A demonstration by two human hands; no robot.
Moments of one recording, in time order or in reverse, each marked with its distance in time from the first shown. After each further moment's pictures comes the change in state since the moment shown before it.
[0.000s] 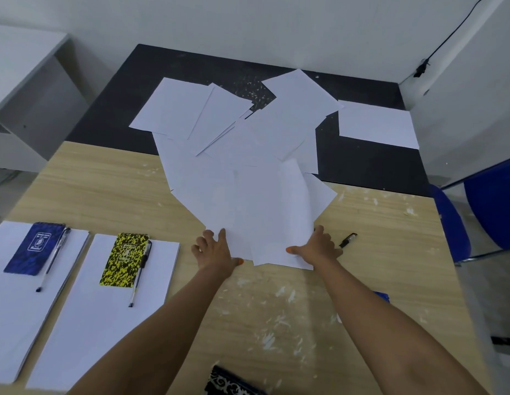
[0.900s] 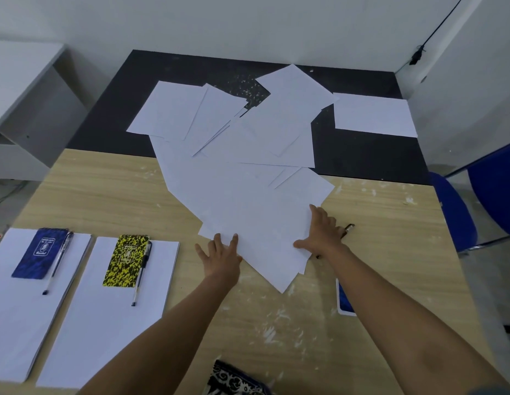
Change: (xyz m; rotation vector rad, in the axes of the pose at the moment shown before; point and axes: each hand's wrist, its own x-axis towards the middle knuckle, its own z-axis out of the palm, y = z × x) left_hand -0.025 0.013 0.014 0.187 0.045 0.105; right_hand 0.011 0.017 -0.018 -0.103 0.002 -0.312
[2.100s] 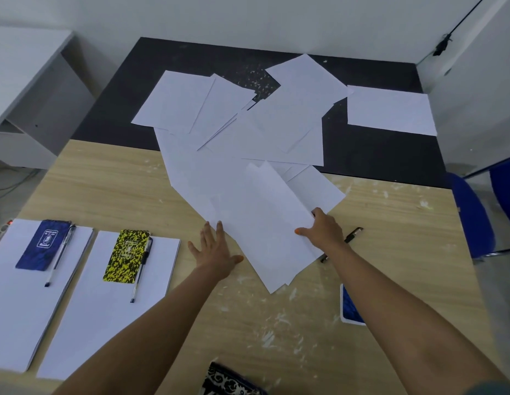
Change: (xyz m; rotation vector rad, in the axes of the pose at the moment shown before) left_hand 0.025 -0.015 -0.005 -0.210 -0.113 -0.106; right_hand 0.033 0.000 0.004 0.242 0.039 -0.012
